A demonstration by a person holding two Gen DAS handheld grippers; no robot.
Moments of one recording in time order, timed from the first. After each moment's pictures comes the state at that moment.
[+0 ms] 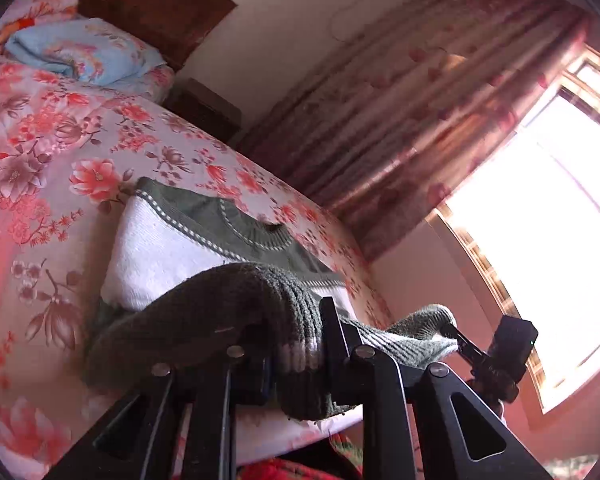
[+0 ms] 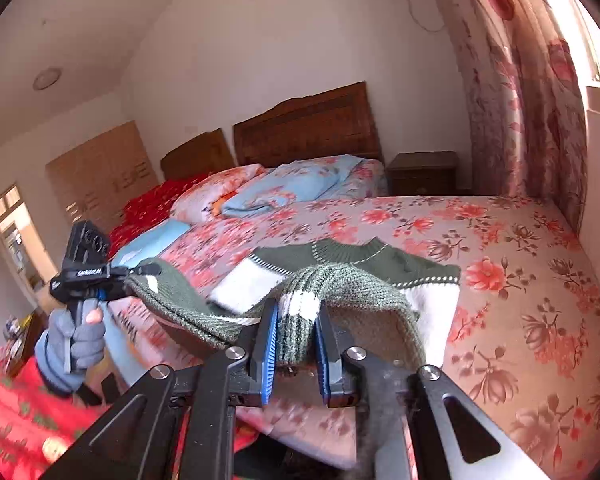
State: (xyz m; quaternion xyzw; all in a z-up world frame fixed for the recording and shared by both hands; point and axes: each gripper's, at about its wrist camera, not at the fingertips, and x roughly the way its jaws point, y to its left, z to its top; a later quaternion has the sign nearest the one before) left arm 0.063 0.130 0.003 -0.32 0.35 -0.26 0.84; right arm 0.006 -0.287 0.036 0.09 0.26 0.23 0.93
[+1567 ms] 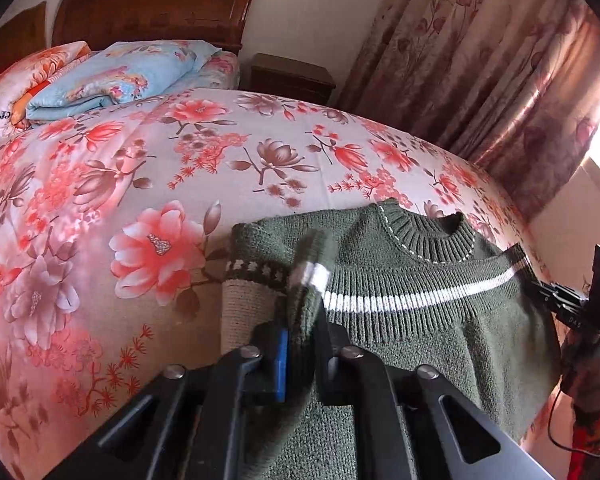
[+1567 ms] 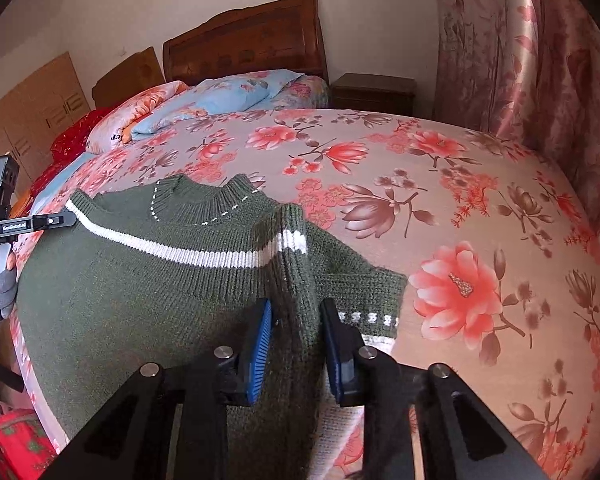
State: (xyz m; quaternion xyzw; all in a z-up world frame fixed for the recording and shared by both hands) left arm 0.203 0.116 -0.060 -0.10 0.45 -0.12 0.88; right arm 0.198 -0.316 -0.067 -0.01 0.41 0.16 0.90
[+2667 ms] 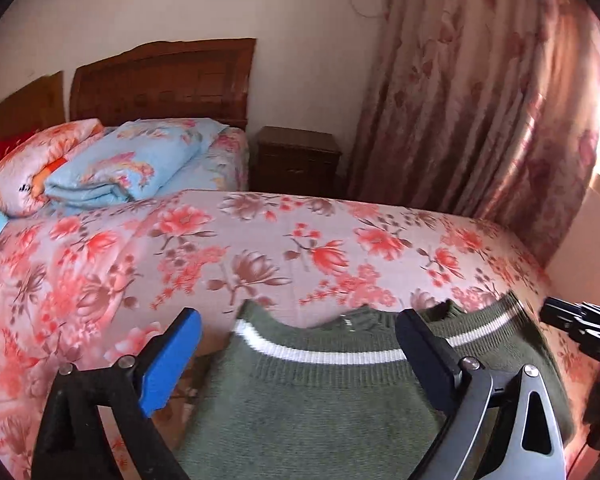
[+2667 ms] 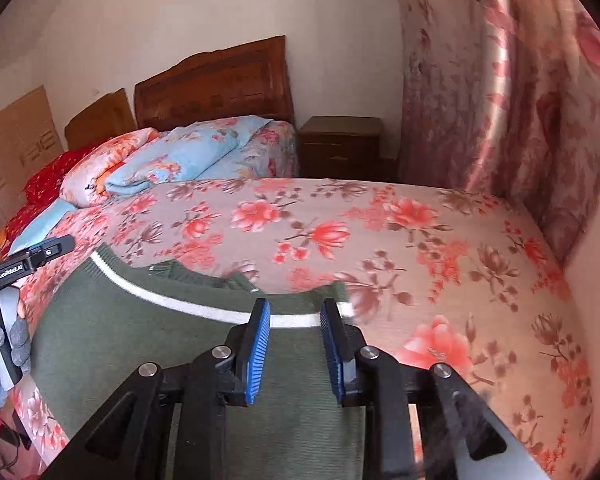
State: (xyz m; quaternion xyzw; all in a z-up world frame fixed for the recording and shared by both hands) left arm 0.234 0.049 -0.005 -0.04 0.34 -0.08 0.94; right arm 0.222 -0.279 -0.010 0.01 0.35 0.10 0.93
